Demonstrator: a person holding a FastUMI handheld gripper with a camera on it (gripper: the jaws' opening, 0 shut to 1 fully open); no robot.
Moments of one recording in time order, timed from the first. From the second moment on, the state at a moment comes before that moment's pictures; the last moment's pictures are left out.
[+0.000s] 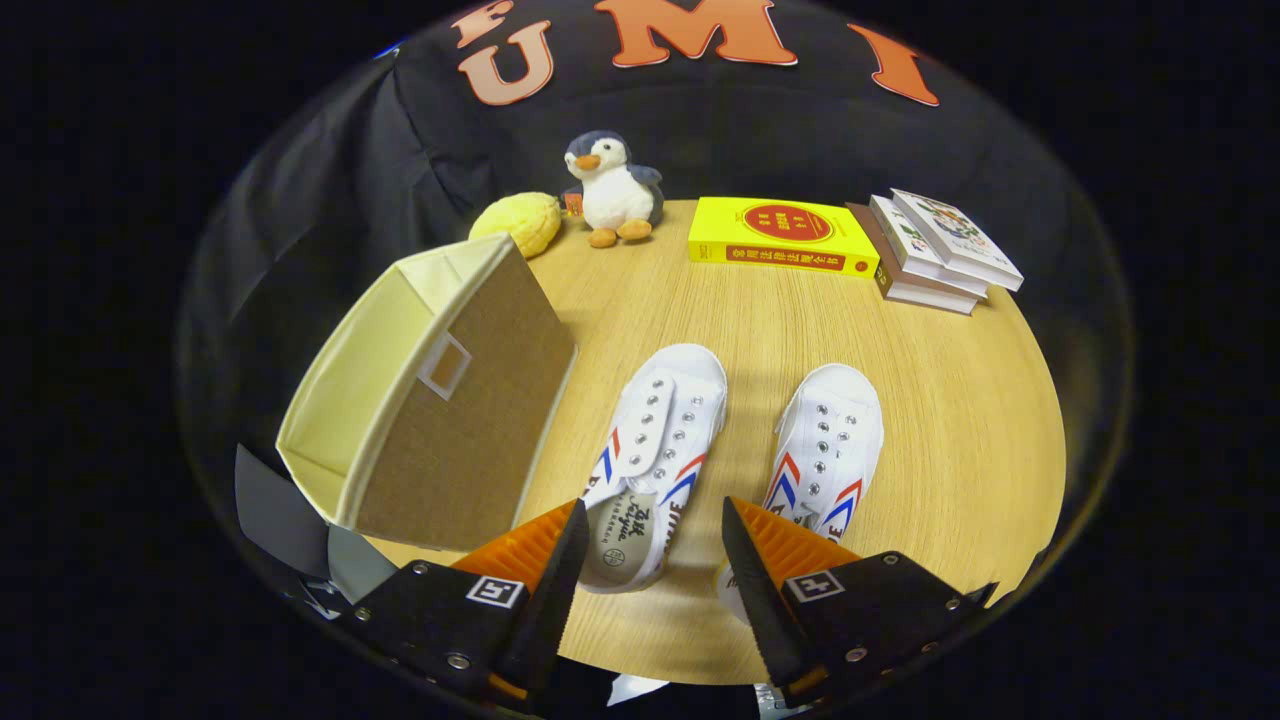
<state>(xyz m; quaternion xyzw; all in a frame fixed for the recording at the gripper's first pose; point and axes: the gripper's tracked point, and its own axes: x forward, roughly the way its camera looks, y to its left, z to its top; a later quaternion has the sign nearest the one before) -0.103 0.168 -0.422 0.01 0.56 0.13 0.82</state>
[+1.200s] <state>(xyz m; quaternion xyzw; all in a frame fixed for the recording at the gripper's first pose) -0.085 0.177 -0.479 0.11 0.57 0.07 0.81</state>
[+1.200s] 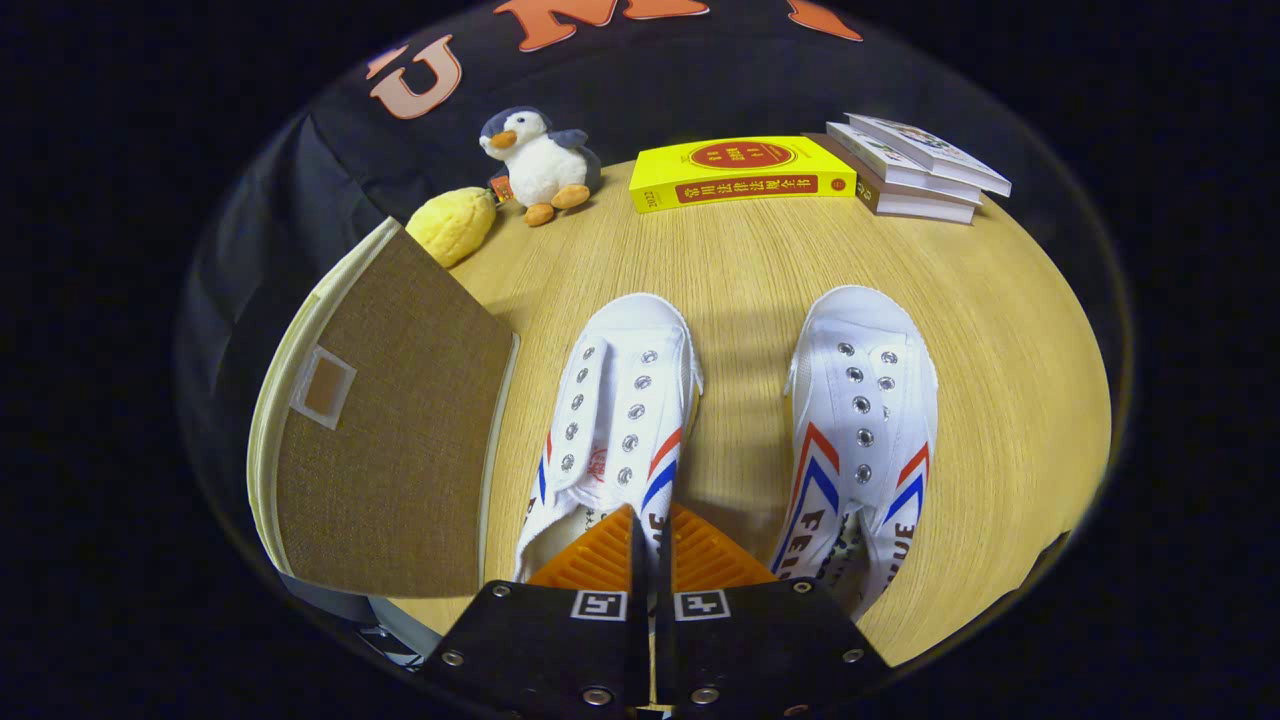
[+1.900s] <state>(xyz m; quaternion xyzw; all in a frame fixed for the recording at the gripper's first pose) -0.044 0.192 -0.419 0.14 0.48 0.09 0.86</state>
